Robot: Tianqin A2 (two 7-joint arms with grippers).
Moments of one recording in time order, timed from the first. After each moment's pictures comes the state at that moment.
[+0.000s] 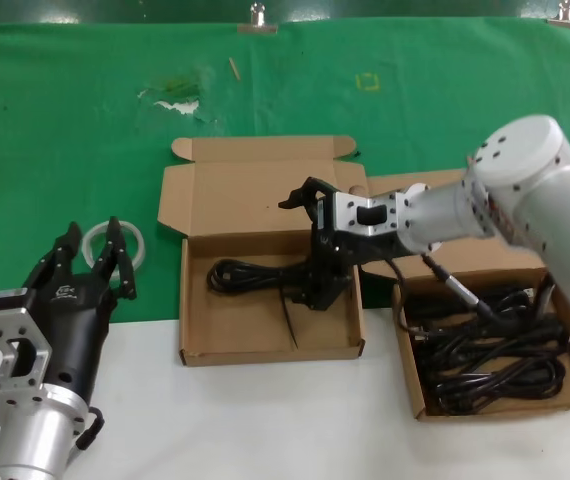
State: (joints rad) left arm 0.00 -0.12 1.60 -1.60 -1.80 0.00 0.00; right arm 1.21 0.07 -2.04 0.15 1.37 -0.93 -0.62
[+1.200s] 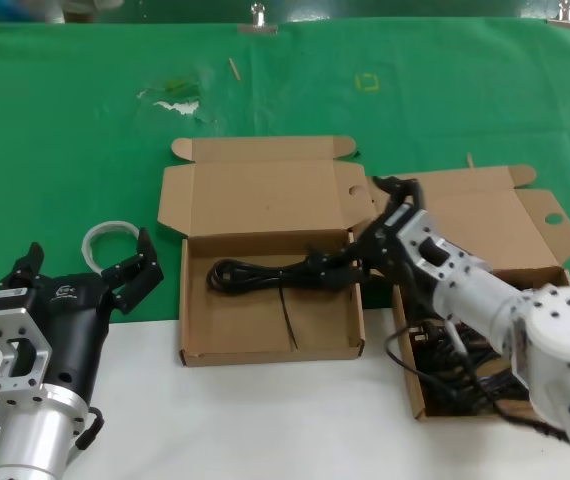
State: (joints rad) left arm 0.00 -0.12 1.60 -1.60 -1.80 0.00 0.00; right arm 0.58 0.19 -1.81 0.90 1.59 -0.45 -0.30
